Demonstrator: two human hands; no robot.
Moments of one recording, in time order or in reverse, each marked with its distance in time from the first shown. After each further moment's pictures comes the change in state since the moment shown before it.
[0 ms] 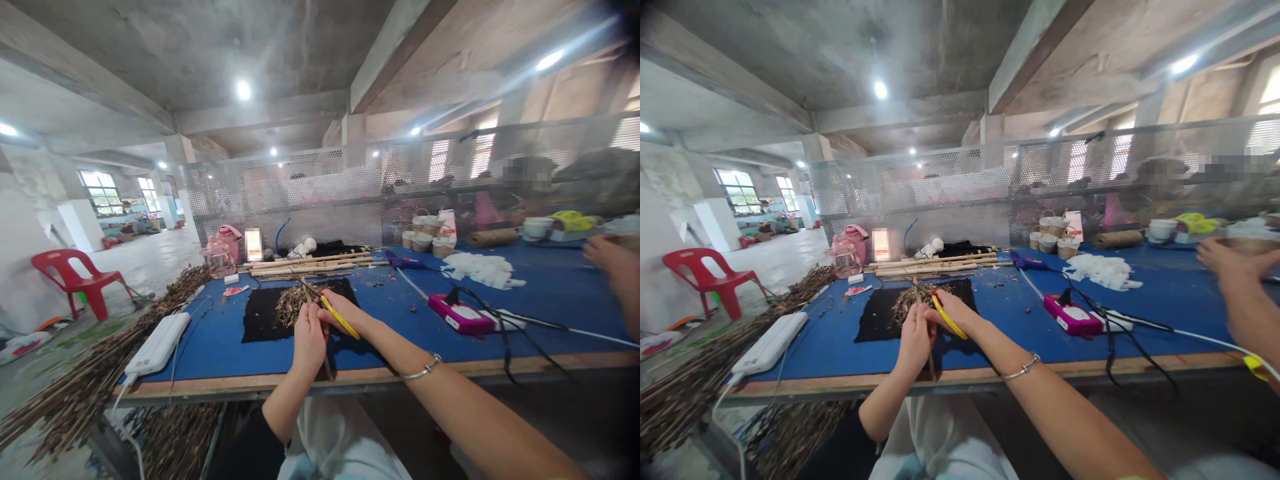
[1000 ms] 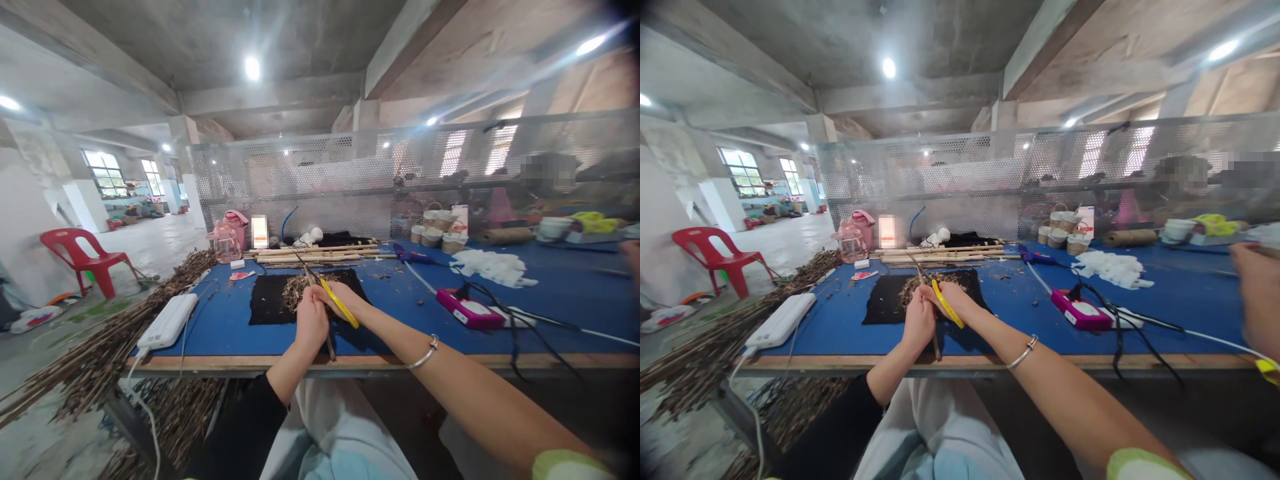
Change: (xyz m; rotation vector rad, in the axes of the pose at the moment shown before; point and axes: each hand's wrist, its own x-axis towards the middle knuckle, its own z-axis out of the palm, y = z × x) left_hand 0.013 -0.004 -0.013 0.228 0.080 0.101; right_hand 0.013 -0.033 0.005 -0.078 -0.024 0.157
